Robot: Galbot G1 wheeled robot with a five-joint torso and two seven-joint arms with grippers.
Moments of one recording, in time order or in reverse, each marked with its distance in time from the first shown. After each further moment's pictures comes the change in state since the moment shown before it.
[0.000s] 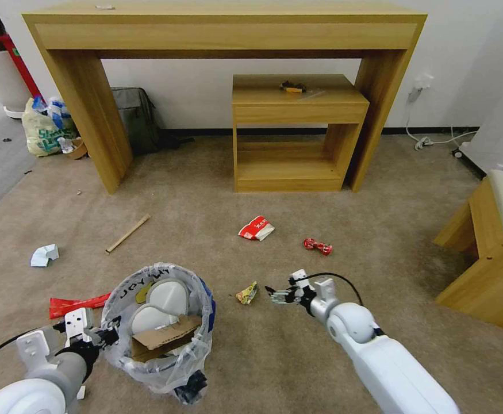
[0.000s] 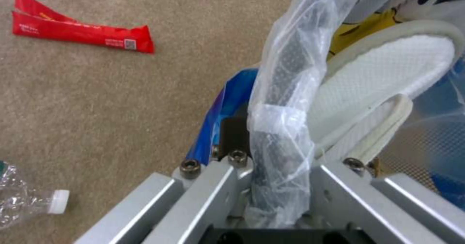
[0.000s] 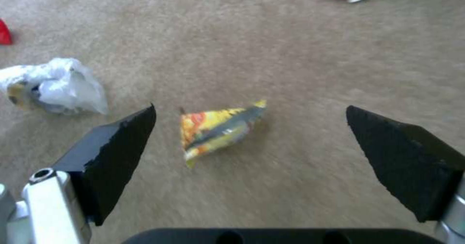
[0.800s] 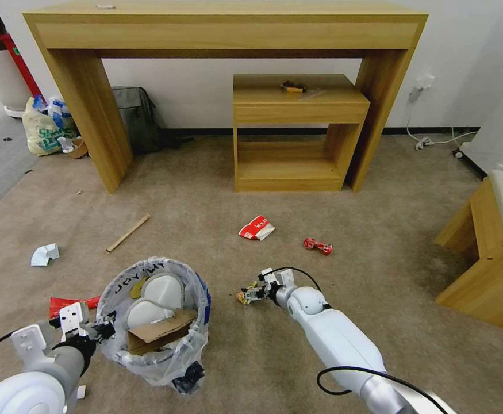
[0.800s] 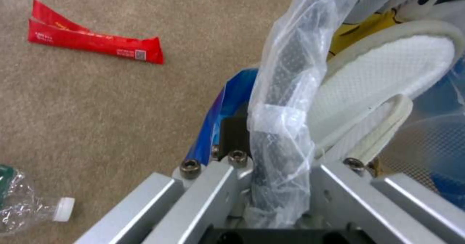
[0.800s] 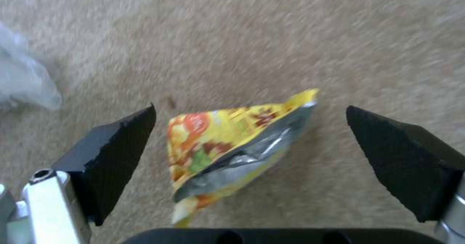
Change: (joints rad) left arm -0.048 0.009 -0.004 0.010 -0.050 0.000 -0.070; right arm 0.244 0.205 -0.102 -0.475 -0.057 0.015 -0.009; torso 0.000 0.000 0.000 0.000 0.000
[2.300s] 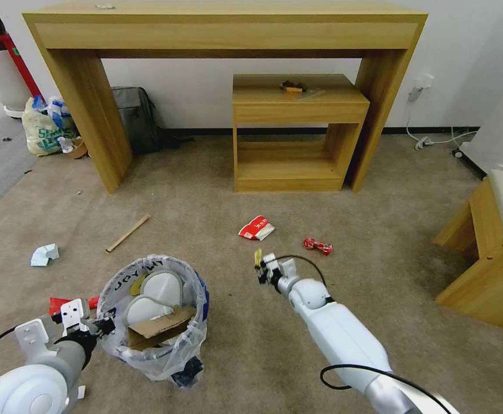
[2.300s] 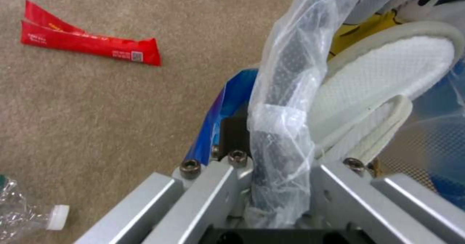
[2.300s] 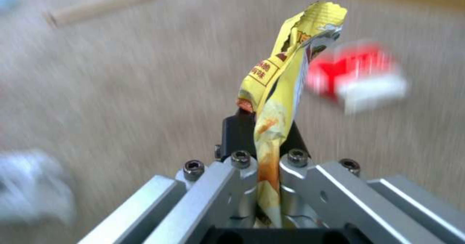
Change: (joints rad) left arm -0.020 0.016 0.008 0.024 -0.002 0.000 -0.002; right arm -0.024 -0.031 0.047 0.116 -0.086 0.080 0.044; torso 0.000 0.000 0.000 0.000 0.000
